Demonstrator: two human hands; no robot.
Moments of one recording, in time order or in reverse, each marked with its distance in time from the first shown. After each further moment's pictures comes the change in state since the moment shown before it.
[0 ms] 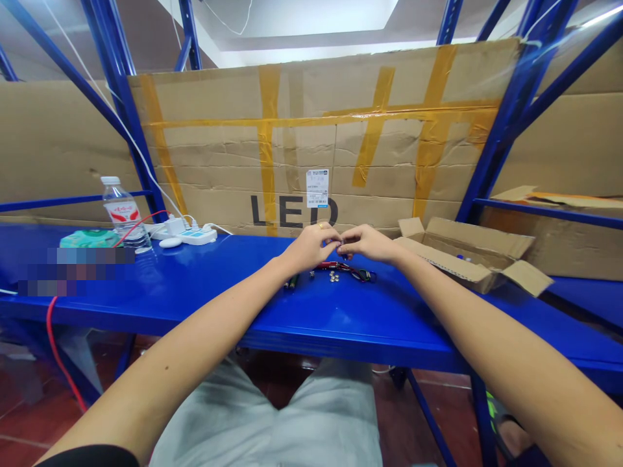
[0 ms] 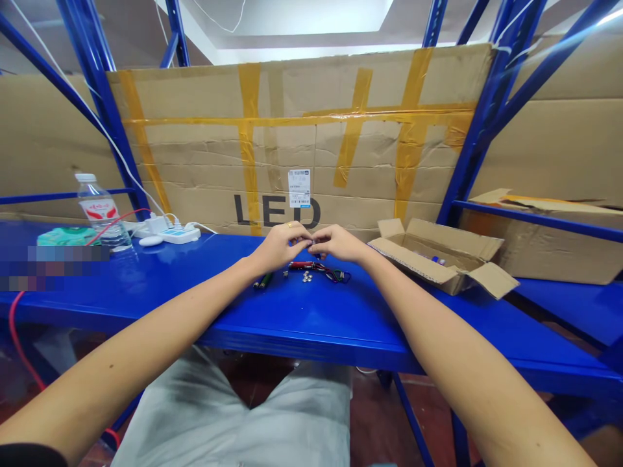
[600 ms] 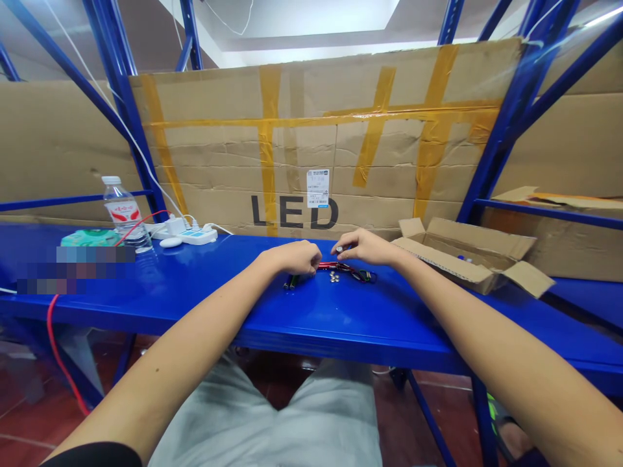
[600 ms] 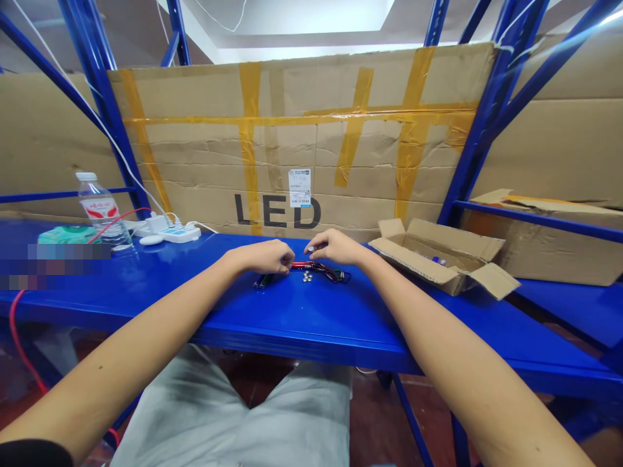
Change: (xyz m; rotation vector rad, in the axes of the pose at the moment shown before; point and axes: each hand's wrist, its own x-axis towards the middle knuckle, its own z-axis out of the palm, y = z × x) left_hand -0.009 -0.009 -0.030 0.169 -0.760 -0.279; right_hand 0.004 0.008 0.003 -0.165 -0.023 -0.051
